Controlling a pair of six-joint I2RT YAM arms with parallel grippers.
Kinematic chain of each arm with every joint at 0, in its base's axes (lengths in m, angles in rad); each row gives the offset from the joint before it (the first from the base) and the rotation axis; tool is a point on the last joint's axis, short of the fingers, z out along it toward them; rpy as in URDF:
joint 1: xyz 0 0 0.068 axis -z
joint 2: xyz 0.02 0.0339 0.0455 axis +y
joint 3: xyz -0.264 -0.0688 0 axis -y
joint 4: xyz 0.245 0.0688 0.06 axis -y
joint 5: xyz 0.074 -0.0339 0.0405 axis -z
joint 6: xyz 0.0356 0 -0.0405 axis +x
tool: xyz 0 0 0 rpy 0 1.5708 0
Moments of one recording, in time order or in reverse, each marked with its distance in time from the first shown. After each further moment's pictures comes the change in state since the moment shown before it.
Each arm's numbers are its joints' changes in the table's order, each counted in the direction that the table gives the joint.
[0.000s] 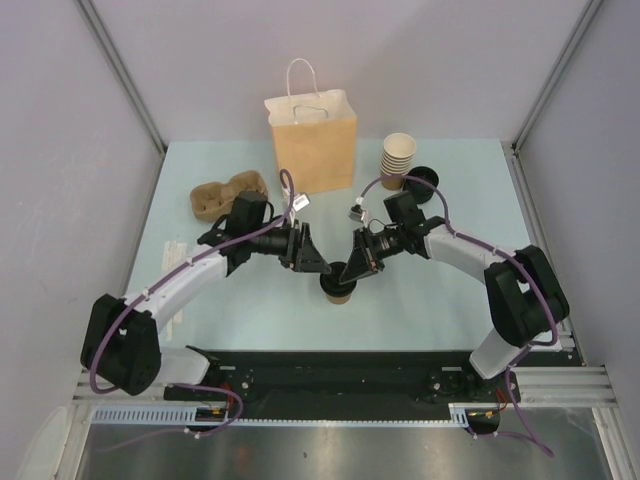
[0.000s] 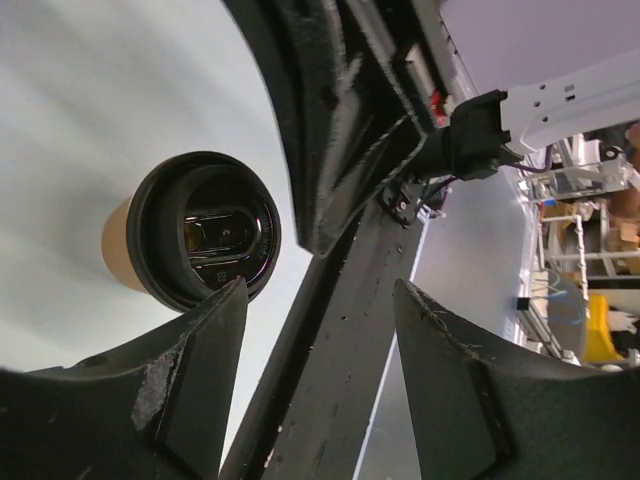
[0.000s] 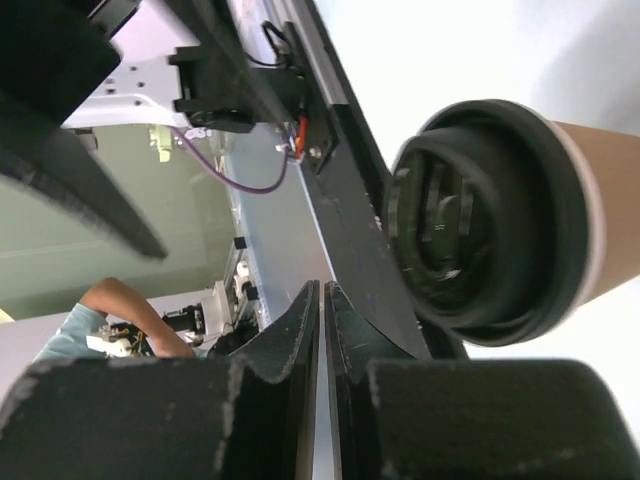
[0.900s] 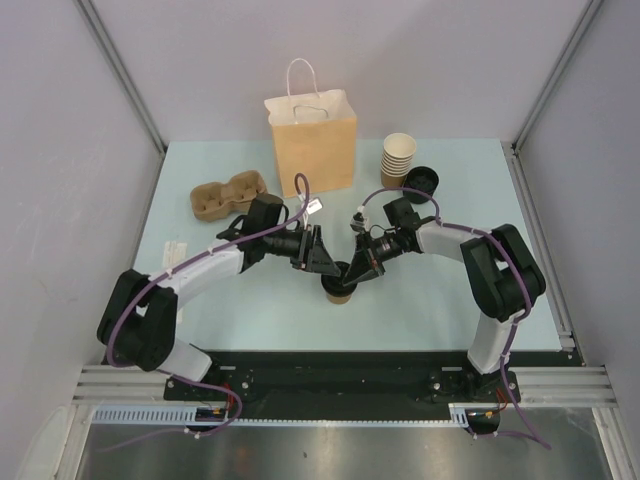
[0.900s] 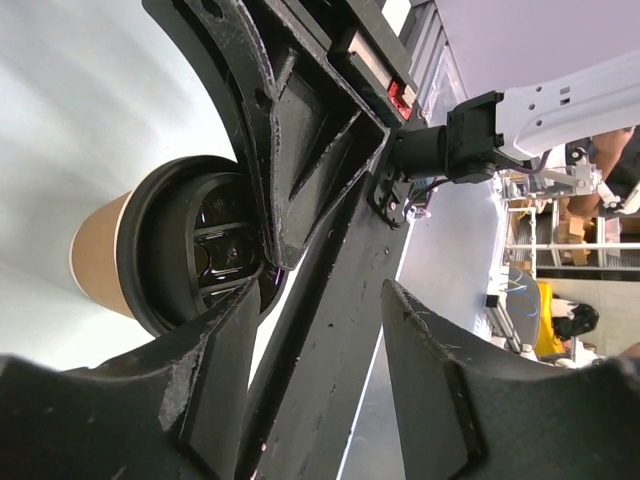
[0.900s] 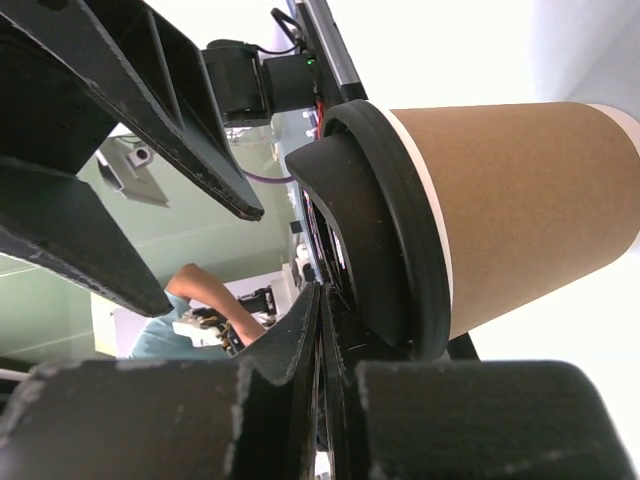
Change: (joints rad) left arm 0.061 0.157 -0.003 0.122 0.026 -0.103; right arm 0.056 0.211 0.019 -0.014 -0.123 0.013
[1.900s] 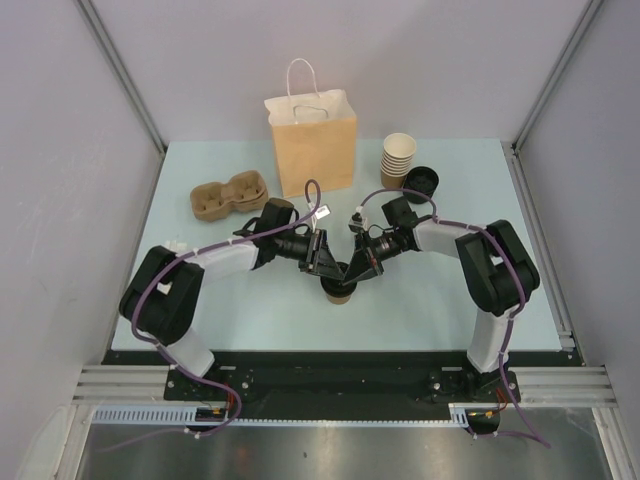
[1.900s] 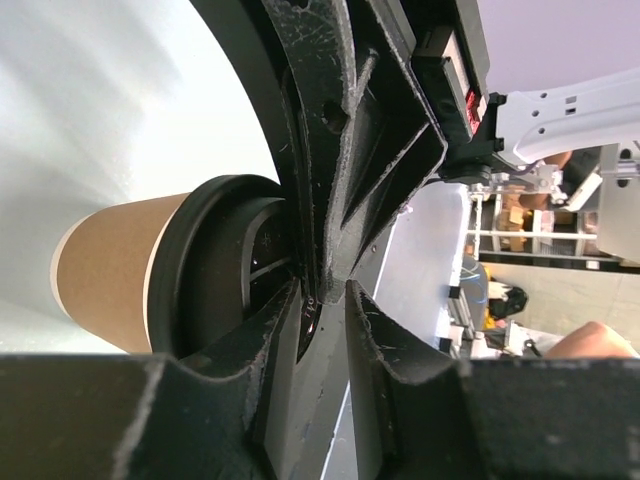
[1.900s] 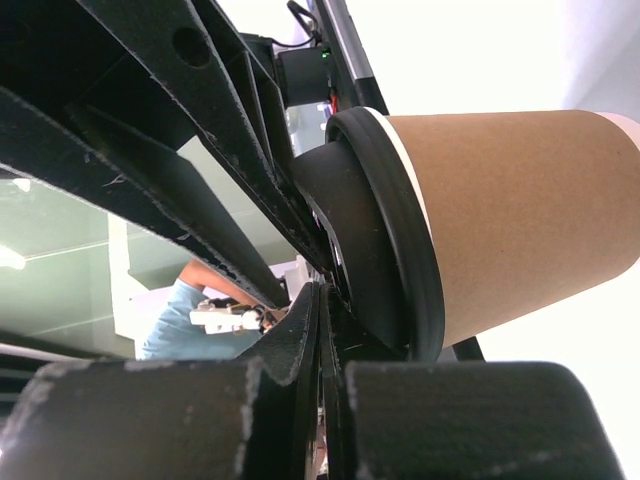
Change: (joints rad) left arm 0.008 0.178 0.000 0.116 0.060 -0.083; right arm -0.003 0.051 0.026 -0.010 -0.049 -0.013
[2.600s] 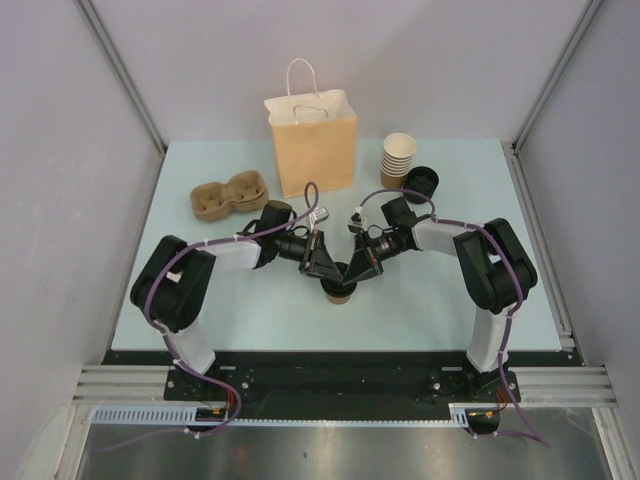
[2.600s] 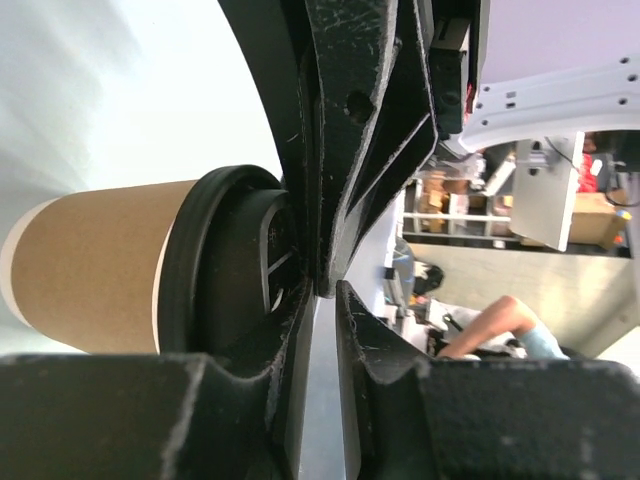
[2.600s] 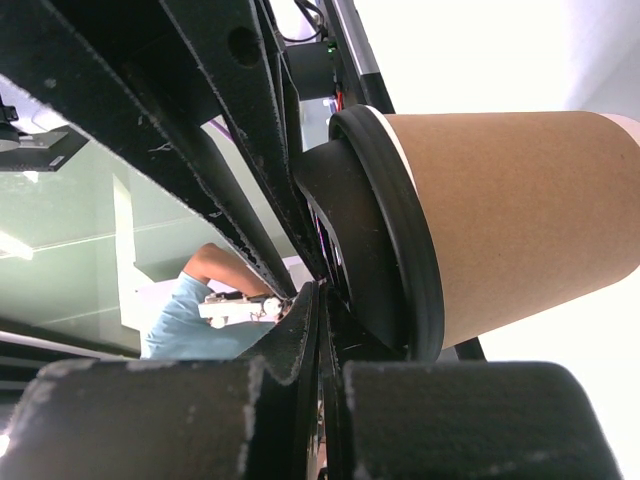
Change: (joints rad) left arm -0.033 0.095 -0.019 0.117 0.147 -0.126; right arm 0.002 0.024 0.014 -0.021 -0.023 -0.025
